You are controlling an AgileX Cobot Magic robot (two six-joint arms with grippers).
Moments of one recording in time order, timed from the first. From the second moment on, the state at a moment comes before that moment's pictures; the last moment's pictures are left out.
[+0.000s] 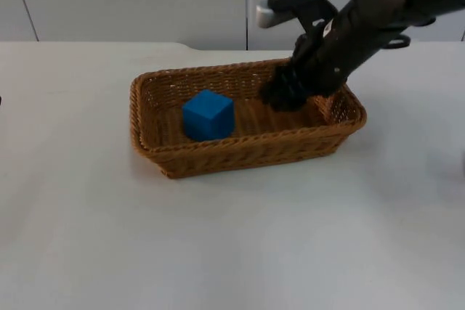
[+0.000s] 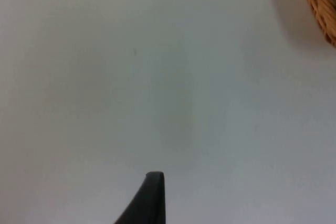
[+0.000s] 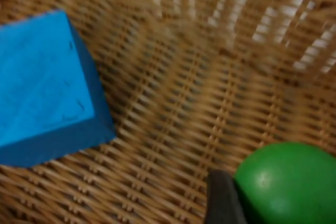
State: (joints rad) right arm 0.49 2.28 -1.62 0.15 0.36 -0.28; left arm -0.09 1.12 -0.73 -0.03 0.70 -0.05
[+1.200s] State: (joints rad) right arm 0.49 1.63 -1.55 0.17 0.69 -0.25; left arm -0.09 1.12 -0.73 -0.02 0.70 -0.05
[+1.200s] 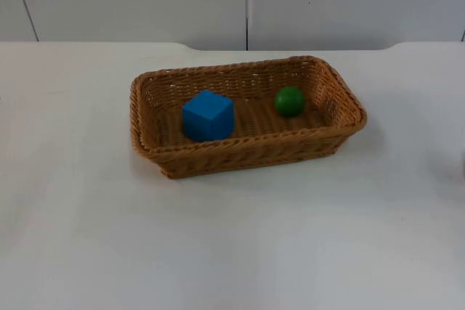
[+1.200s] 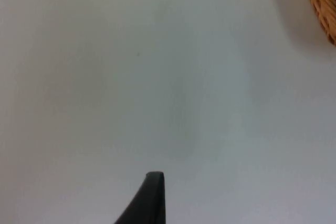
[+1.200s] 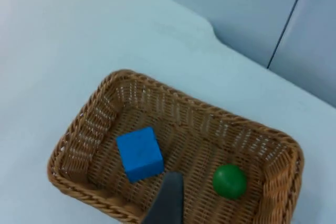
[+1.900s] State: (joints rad) right arm 0.49 0.94 -0.95 0.17 0.59 -0.22; left arm -0.09 0.59 -0.73 -0.02 0.85 -0.01
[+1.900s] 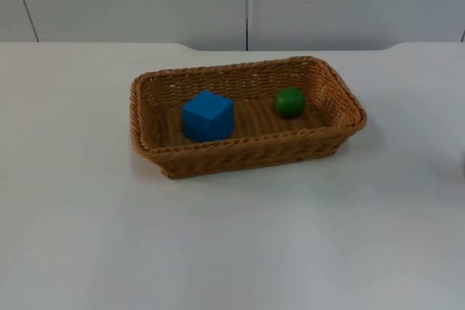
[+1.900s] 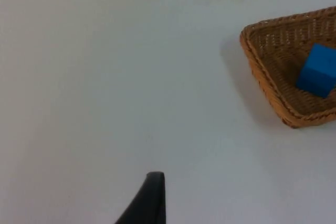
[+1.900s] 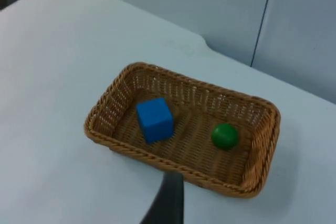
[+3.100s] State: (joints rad) right arm 0.49 0.18 -0.65 0.06 0.86 -0.12; left arm -0.09 0.00 -0.50 -0.05 1.07 0.02
